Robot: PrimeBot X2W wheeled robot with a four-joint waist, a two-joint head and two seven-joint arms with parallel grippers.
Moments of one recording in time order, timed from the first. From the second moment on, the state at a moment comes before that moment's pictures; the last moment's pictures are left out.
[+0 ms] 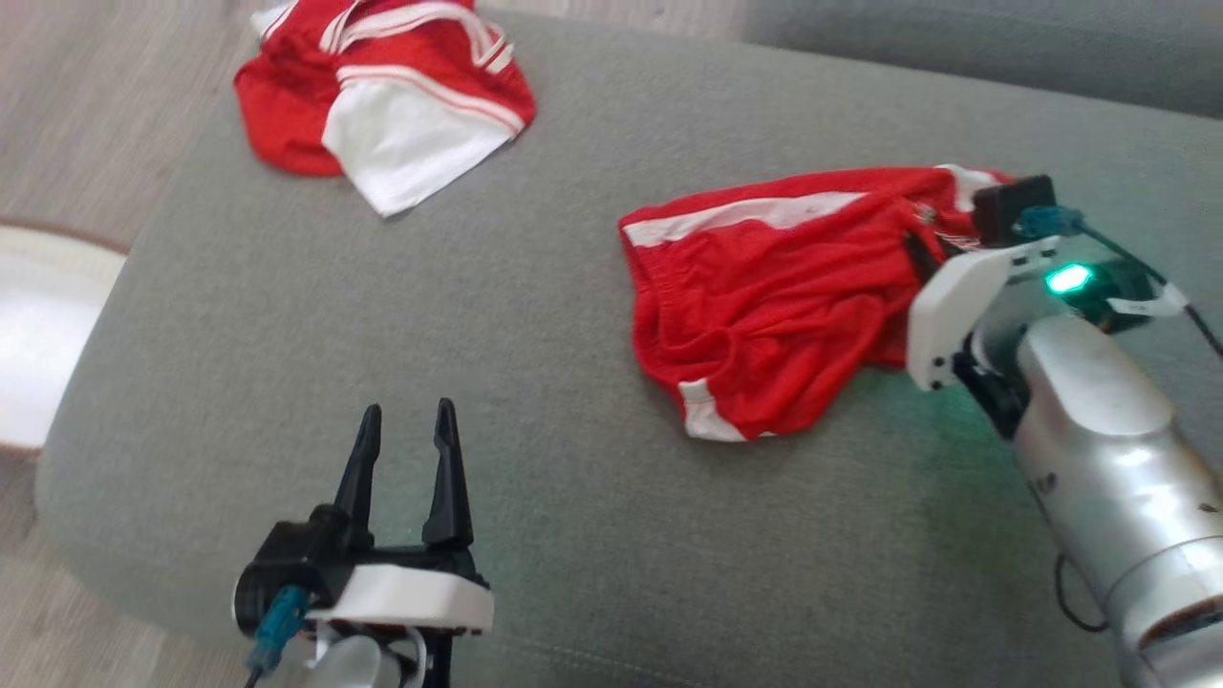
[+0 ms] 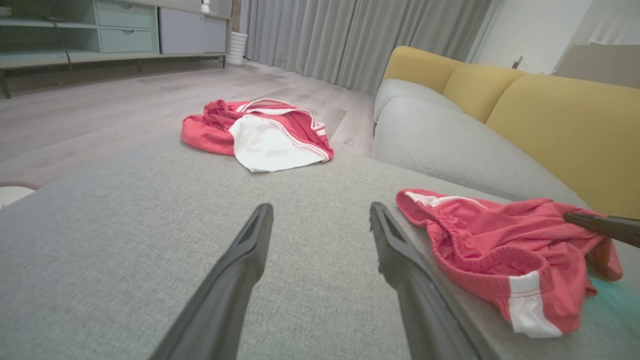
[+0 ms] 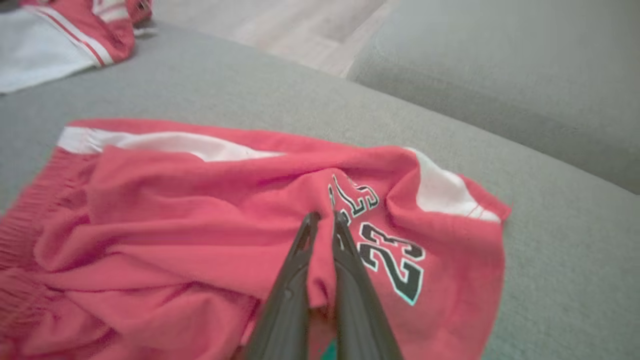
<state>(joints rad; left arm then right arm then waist) -0.09 0.08 -0.36 0.22 -0.44 0.10 -0.25 -0.81 -0.21 0.44 1.09 0.29 0.12 0.08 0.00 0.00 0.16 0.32</state>
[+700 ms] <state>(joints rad) 0.01 0.12 -0.33 0.17 -0.44 0.13 -0.24 -0.21 -0.13 0.33 0.58 0.15 0.12 0.02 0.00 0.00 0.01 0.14</state>
